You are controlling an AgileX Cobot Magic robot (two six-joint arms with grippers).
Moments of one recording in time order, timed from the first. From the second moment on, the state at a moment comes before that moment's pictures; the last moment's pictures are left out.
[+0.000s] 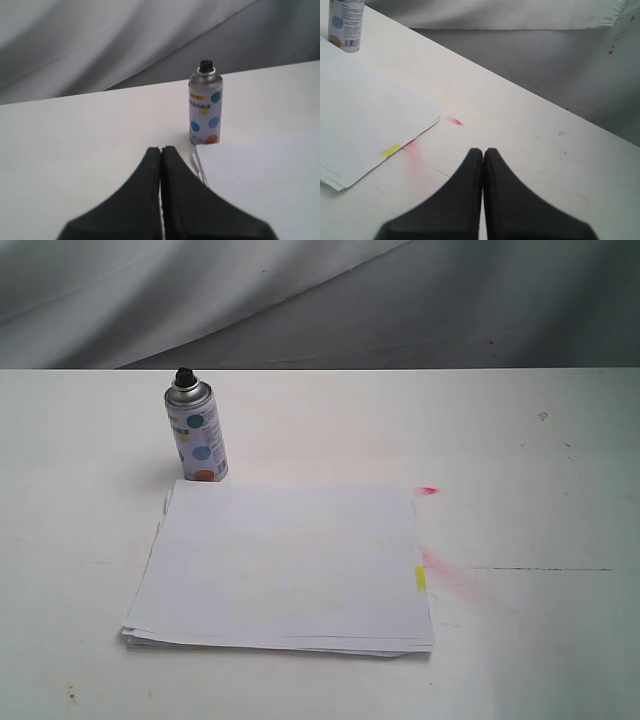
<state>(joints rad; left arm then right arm) -0.13 0.37 -0.25 -0.10 0.25 0.17 0.25 0.14 0.00 0.24 0.19 -0.61</state>
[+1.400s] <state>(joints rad) -0.13 0.85 -0.52 -0.35 0.16 0.17 0.25 0.14 0.00 0.24 0.19 -0.61</state>
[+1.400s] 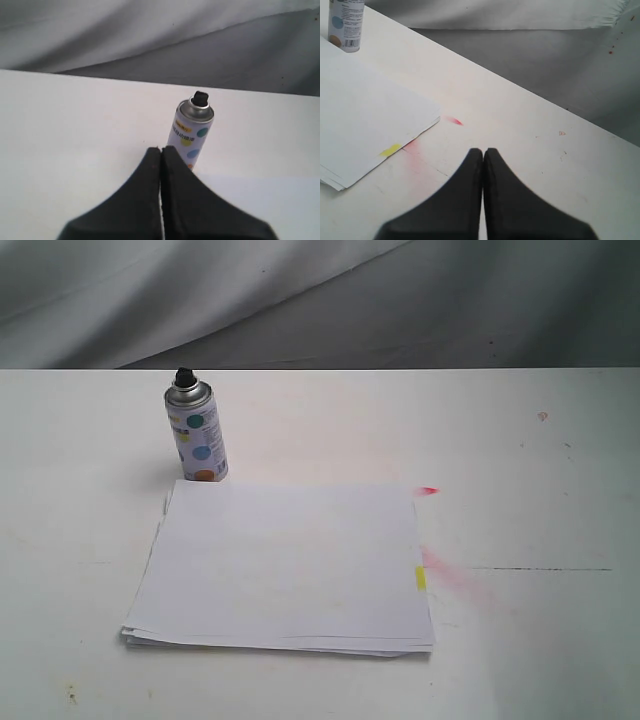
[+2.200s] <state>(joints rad) -0.44 1.41 -0.38 -0.40 -0.48 0.17 0.25 0.14 0.00 0.24 0.19 -0.61</state>
